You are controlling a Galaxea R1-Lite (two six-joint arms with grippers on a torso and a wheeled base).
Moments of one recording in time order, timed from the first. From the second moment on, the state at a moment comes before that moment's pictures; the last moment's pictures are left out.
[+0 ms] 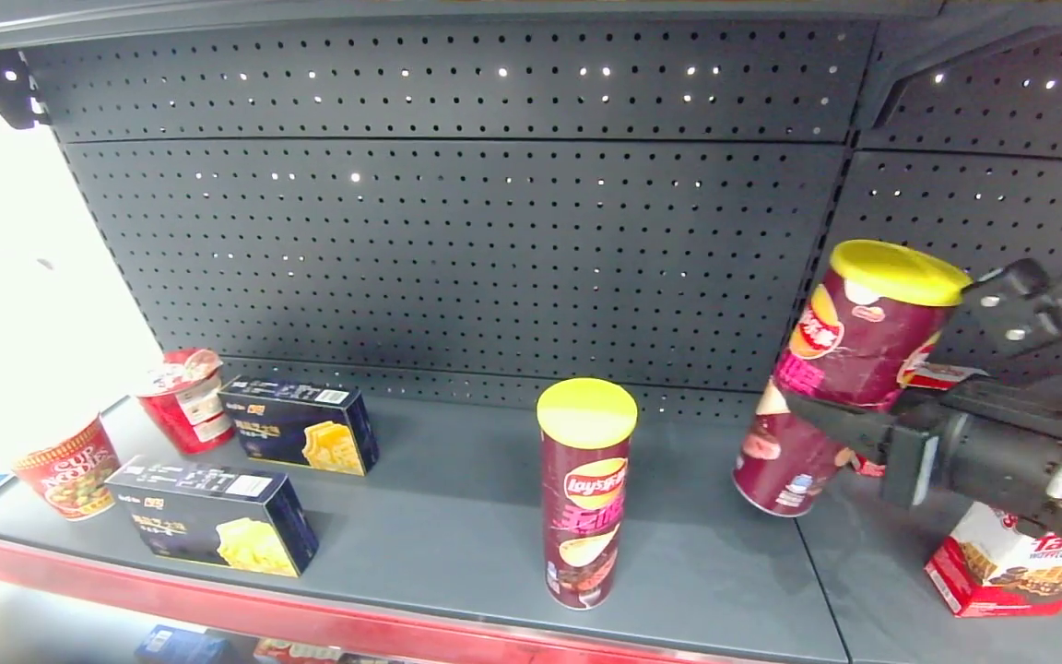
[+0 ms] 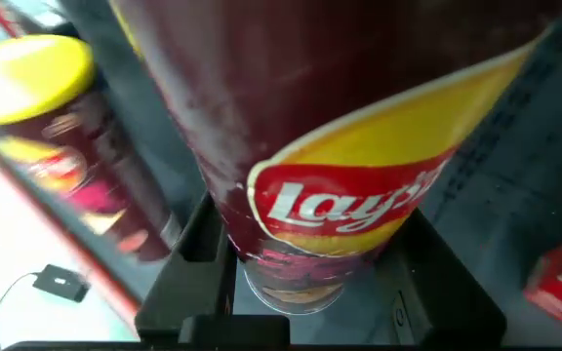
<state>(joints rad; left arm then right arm) -0.17 0.09 0.00 0.00 0.02 -0.01 0.52 1.34 -0.62 -0.55 0.00 0.01</state>
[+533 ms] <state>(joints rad) -0.17 0.09 0.00 0.00 0.02 -0.01 0.61 1.73 -0.85 -0.68 -0.18 0.09</state>
